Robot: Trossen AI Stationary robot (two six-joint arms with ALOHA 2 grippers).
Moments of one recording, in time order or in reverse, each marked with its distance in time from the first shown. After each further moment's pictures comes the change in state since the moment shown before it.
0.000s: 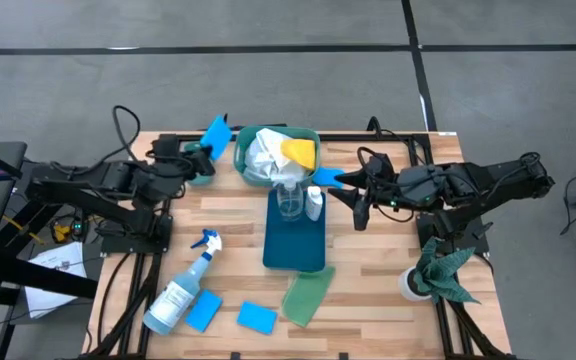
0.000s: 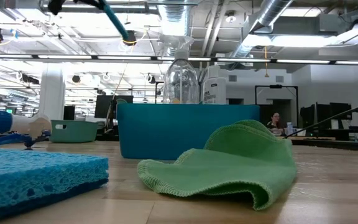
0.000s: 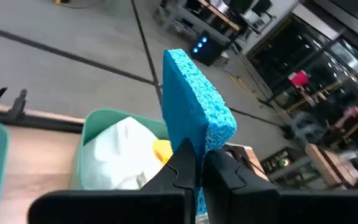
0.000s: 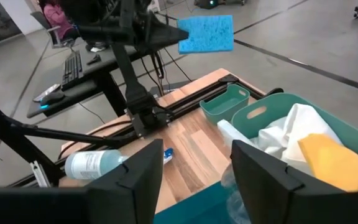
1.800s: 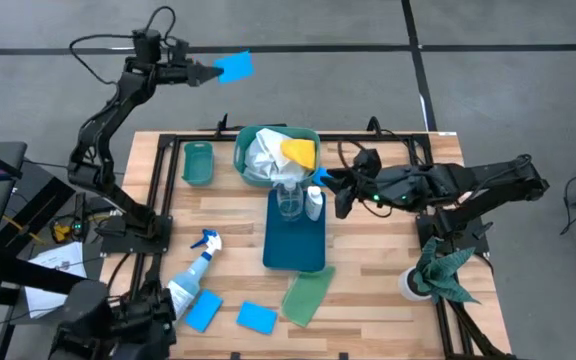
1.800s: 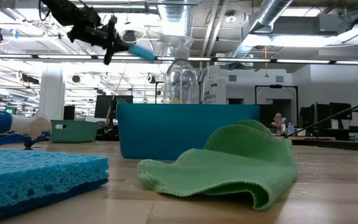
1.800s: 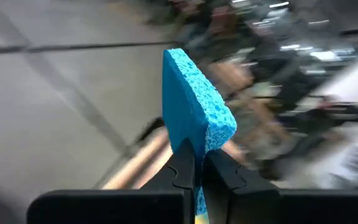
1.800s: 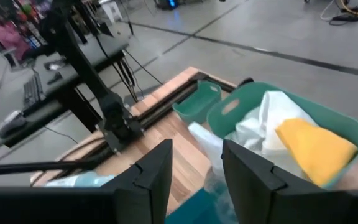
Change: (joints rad) left arm 1.456 0.634 0.326 0.482 2.038 0.915; right arm -0.069 0.073 -0.001 0.004 0.073 0.147
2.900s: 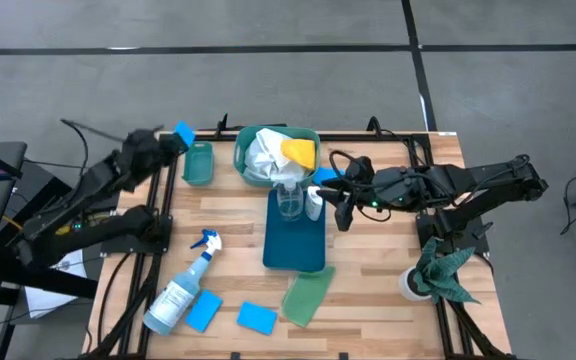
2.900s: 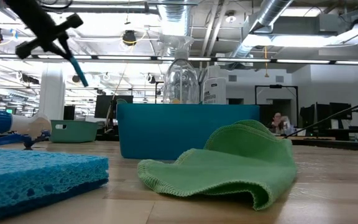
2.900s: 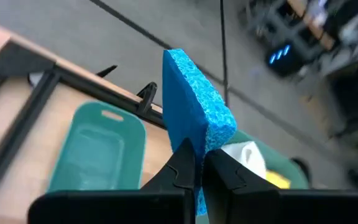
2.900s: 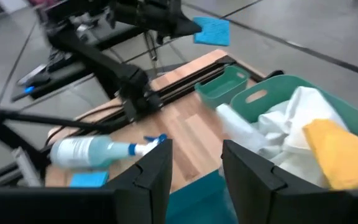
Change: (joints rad) left arm -0.646 -0.978 -0.688 -0.469 -1.467 -0.782; right arm 0.000 0.013 0.000 0.003 -0.157 -0.145
